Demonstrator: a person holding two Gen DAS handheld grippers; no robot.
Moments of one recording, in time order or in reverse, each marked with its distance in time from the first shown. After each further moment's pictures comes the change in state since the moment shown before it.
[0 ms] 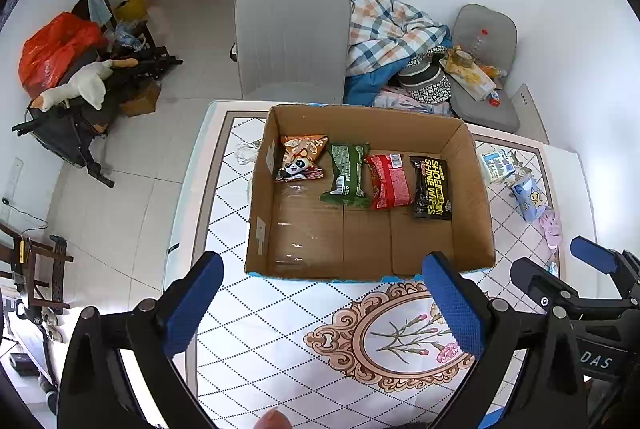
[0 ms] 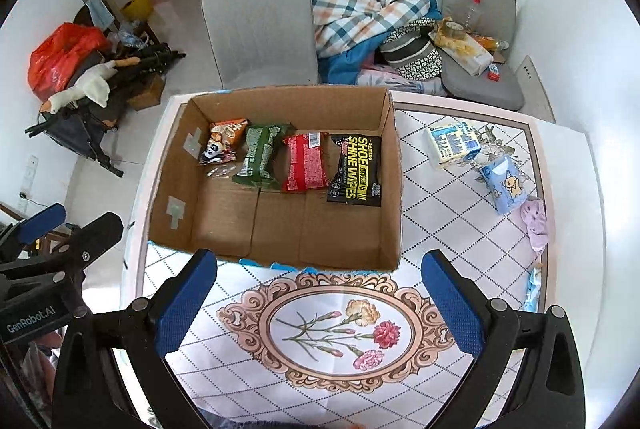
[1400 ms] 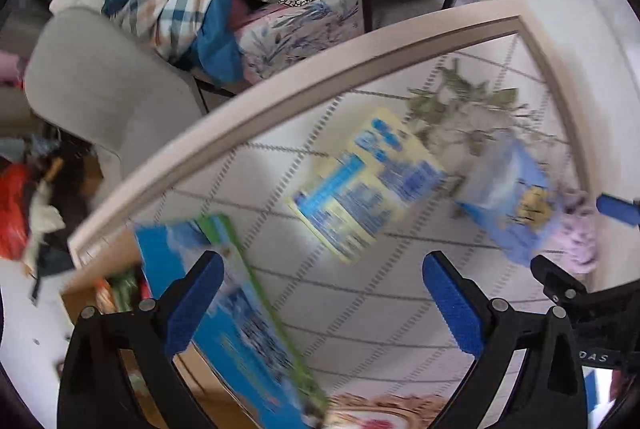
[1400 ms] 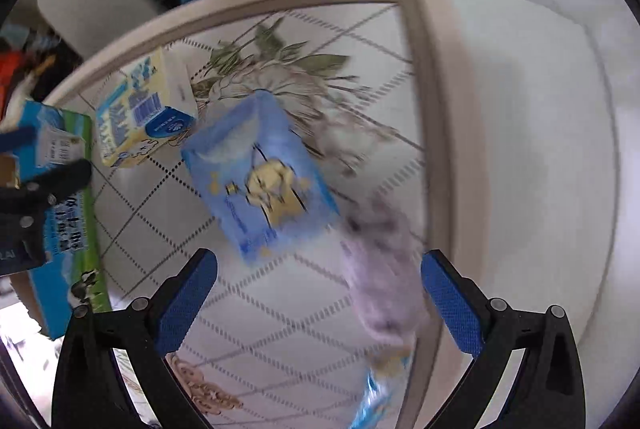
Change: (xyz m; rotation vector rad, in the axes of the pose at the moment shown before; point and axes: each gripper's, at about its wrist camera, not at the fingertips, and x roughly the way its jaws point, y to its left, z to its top) left arm 0.292 -0.374 0.118 0.527 0.394 0.133; right arm 0.226 -0.379 0.051 0.146 0.380 -0.013
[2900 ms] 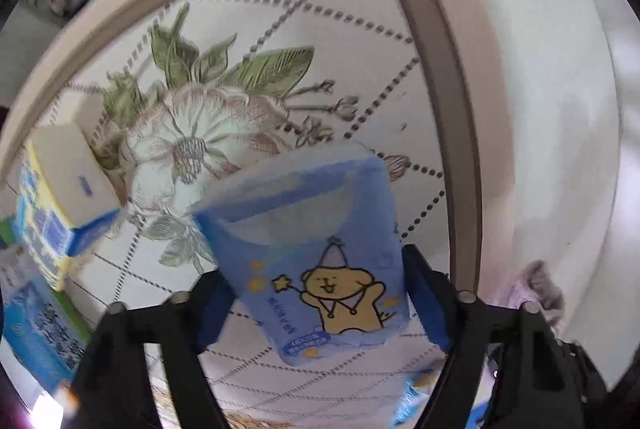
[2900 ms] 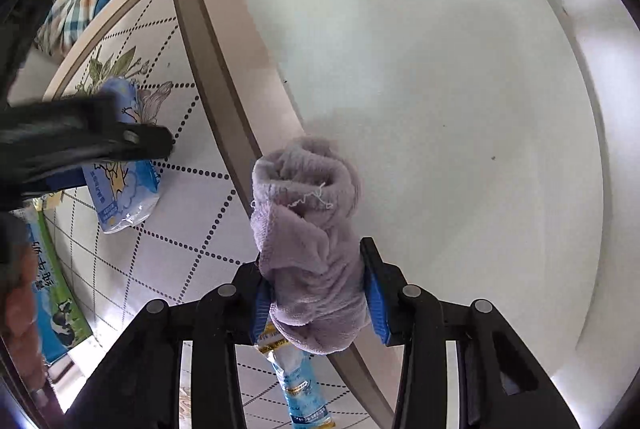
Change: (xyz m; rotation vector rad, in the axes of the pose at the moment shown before) left arm 0.049 -0.186 0.065 -0.082 0.194 -0.248; right arm 0.029 -0.138 -0.054 0.385 0.024 0.015
